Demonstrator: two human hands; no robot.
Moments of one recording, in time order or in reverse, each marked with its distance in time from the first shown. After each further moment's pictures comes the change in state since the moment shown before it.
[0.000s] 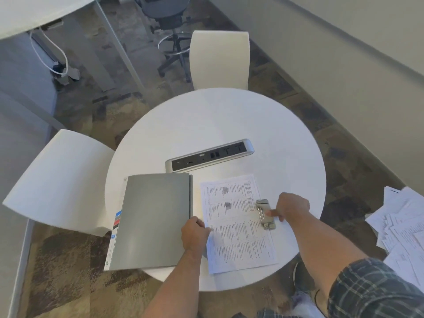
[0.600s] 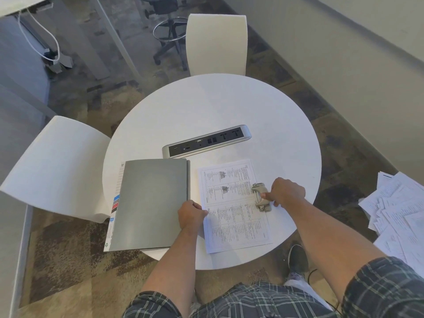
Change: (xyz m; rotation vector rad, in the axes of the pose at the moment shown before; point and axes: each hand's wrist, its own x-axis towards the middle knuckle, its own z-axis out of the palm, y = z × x) left_hand 0.000 0.005 -0.006 -0.061 -0.021 -0.065; right_hand -0.009 -0.001 0.009 0.164 0.024 -0.005
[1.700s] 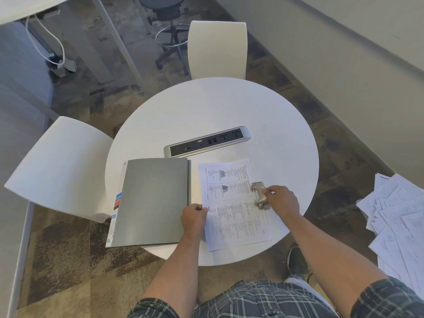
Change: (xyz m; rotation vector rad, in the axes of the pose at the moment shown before) left_hand -0.017 -0.009 0.011 -0.199 0.012 -0.044; right_hand -0.027 0.014 0.037 0.558 0.170 -0.055
